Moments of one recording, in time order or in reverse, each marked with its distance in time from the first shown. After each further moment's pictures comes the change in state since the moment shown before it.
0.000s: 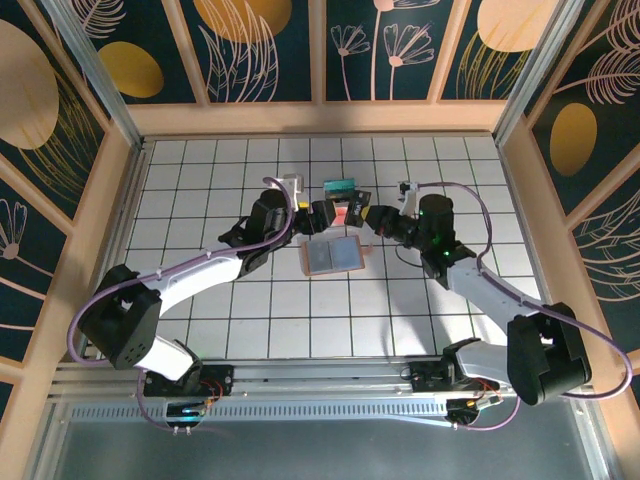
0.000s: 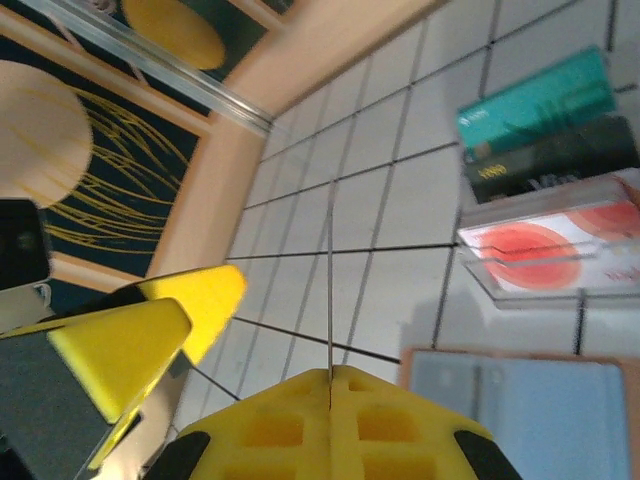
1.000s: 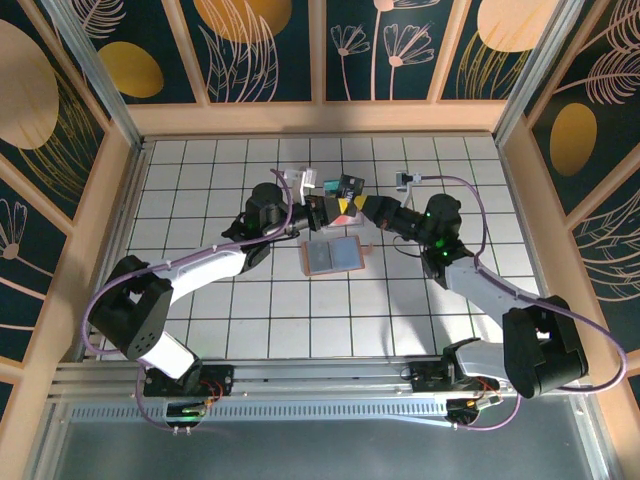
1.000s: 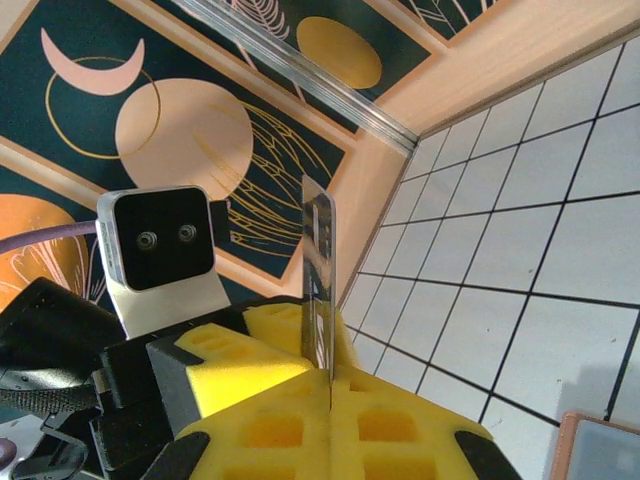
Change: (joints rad) left arm 0.031 0.067 0.011 0.283 0.411 -0.093; right arm -0.011 0.045 -0.021 0.345 -0.178 0.174
